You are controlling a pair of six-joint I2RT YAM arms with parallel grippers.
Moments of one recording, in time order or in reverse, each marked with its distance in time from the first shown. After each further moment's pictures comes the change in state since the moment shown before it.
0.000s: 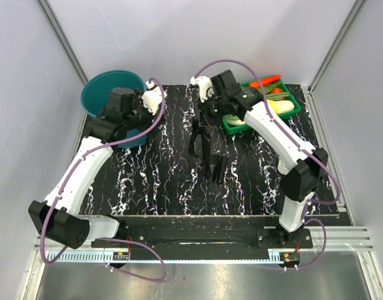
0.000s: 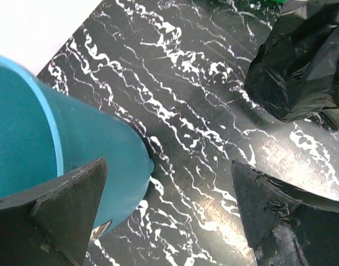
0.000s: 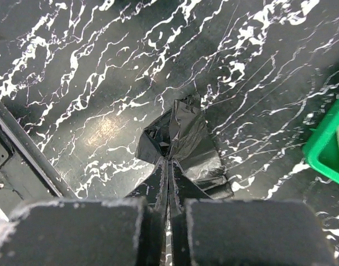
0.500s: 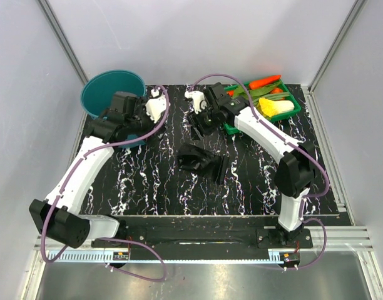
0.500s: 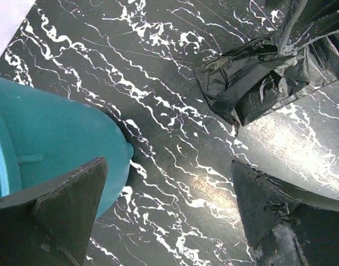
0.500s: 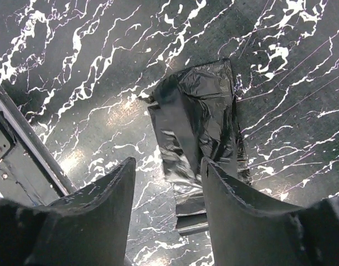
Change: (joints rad) left arm 0.014 -0.016 -0.013 -0.138 0.069 0.067; right arm 0.021 0.084 -0.169 0.141 -0.084 0.032
